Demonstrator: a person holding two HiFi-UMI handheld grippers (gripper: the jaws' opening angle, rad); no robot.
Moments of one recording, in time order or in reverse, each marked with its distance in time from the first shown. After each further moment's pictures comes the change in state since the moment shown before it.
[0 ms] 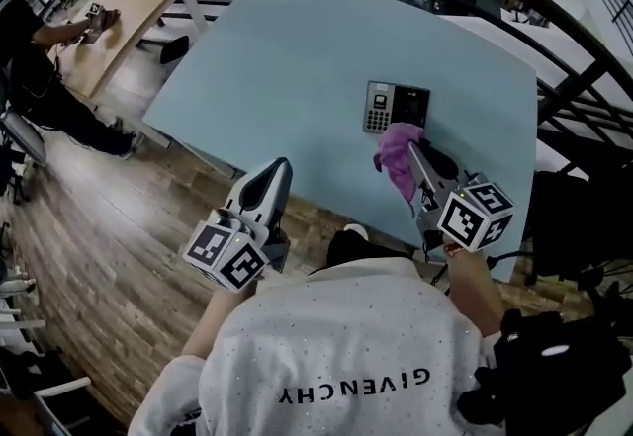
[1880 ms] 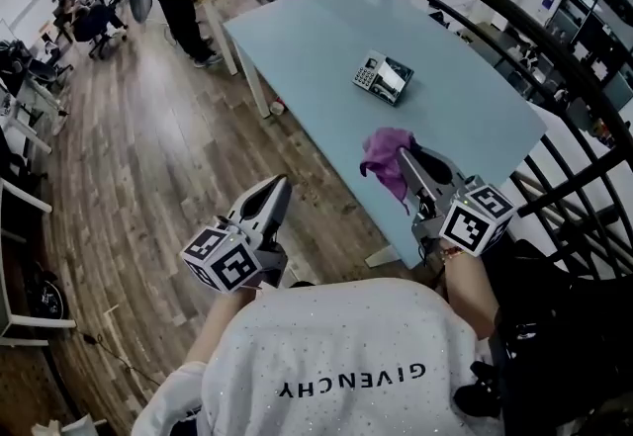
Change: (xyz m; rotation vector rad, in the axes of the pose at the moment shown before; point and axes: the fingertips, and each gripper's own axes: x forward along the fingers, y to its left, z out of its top) left arm -0.061 -0.325 -0.119 -0.109 -0.210 0.467; right arm -0.249 -0.031 0.025 -0.086 0.085 0.688
